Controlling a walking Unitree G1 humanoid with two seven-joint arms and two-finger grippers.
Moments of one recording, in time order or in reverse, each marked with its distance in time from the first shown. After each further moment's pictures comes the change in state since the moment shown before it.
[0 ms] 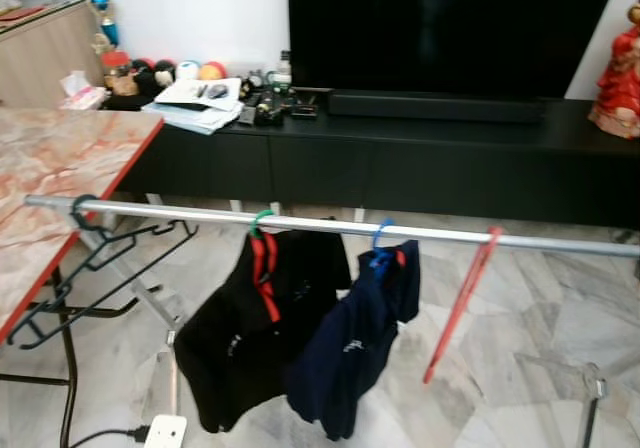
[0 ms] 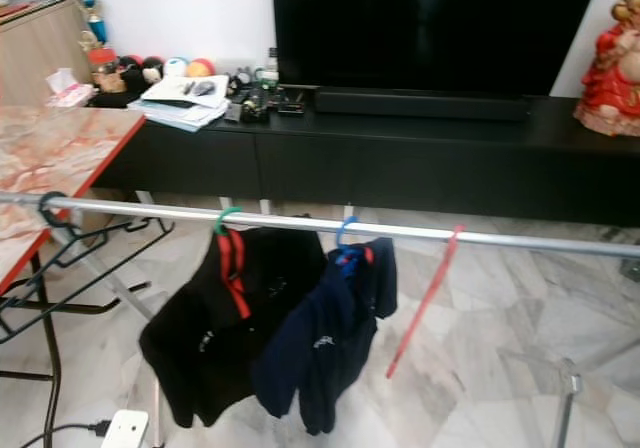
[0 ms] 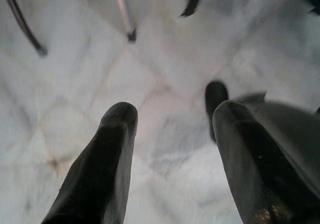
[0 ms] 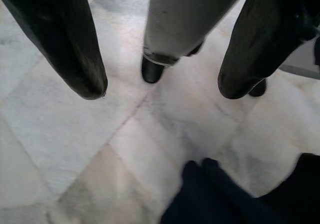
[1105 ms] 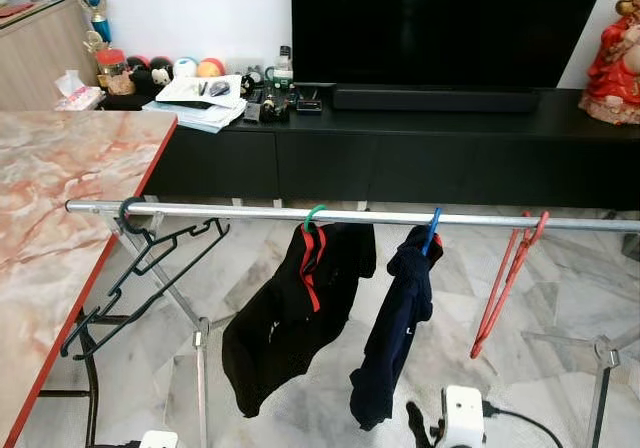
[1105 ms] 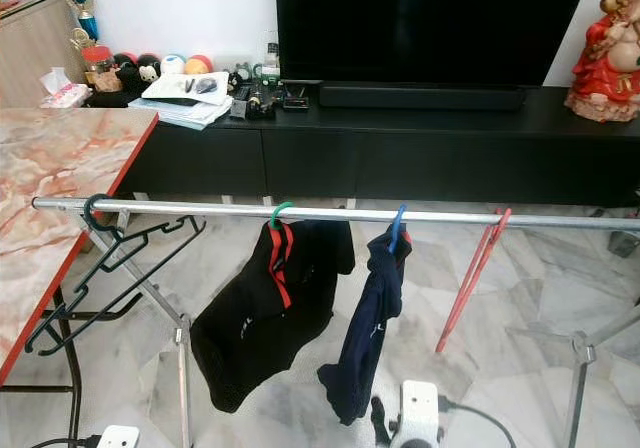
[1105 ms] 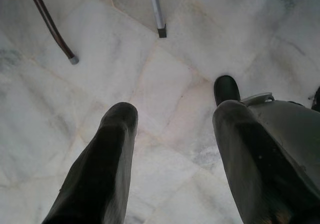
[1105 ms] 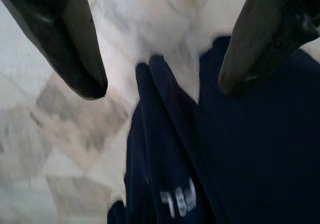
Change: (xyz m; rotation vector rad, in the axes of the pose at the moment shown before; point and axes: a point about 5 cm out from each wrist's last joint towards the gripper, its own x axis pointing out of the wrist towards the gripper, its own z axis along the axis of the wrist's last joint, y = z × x) left arm -0.001 0.007 -0.003 0.049 0.002 0.013; right arm -0.004 0.013 0.090 0.039 -0.467 0.068
